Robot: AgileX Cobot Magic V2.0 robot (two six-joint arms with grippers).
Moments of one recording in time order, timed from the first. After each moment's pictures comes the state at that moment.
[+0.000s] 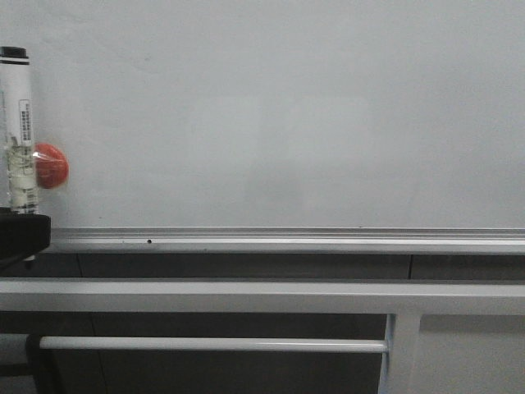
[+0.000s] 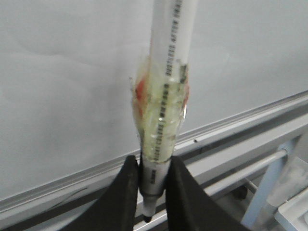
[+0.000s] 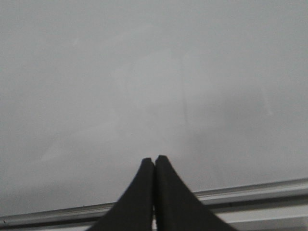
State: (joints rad) left arm -0.63 1.44 0.00 -0.01 -1.14 -0.10; right arm 0.01 -0.01 -0.24 0.30 0.44 0.02
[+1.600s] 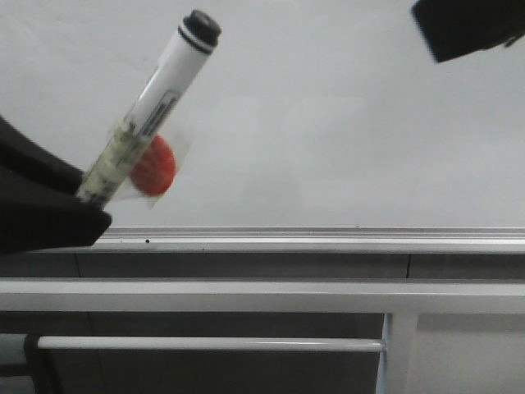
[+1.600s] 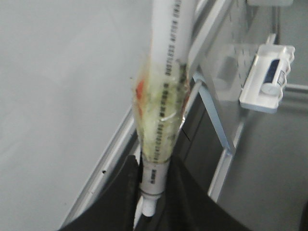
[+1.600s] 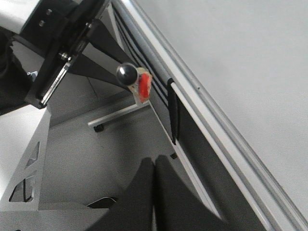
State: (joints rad) left arm -0.90 0.95 -0.37 0.57 0.05 -0.12; right arm 0.50 0.89 -0.70 0.87 0.71 -1.05
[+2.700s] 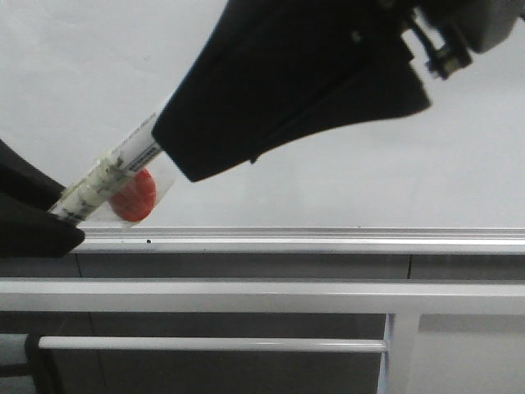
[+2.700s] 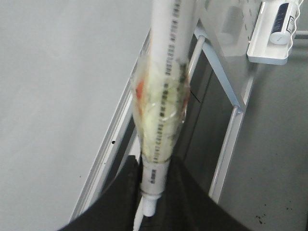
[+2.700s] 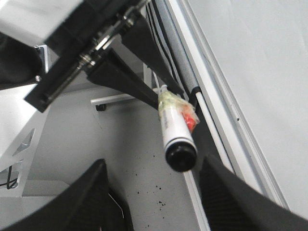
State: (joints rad) left arm -0.95 0.96 -0.44 0.64 0.24 -0.12; right arm 0.79 1.16 -0.80 0.78 0.48 -1.06
